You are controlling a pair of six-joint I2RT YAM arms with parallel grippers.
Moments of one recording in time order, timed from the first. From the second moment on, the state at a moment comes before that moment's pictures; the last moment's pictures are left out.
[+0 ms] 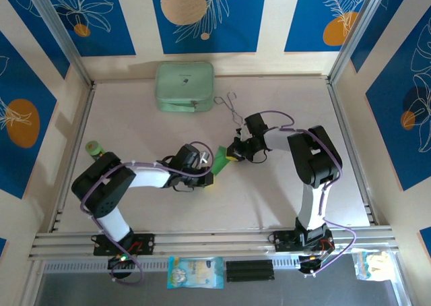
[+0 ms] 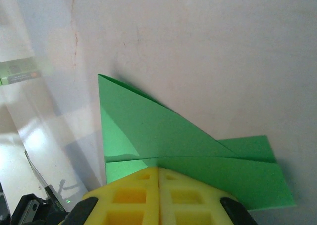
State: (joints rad) left arm -0.74 1.66 0.67 0.08 0.42 -0.73; right arm 0.38 1.94 1.04 -0.26 -0.64 0.63
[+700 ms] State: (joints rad) left arm -0.56 1.36 0.69 -0.19 0.27 -0.66; right arm 0.54 1.78 1.28 -0.66 -0.34 0.65
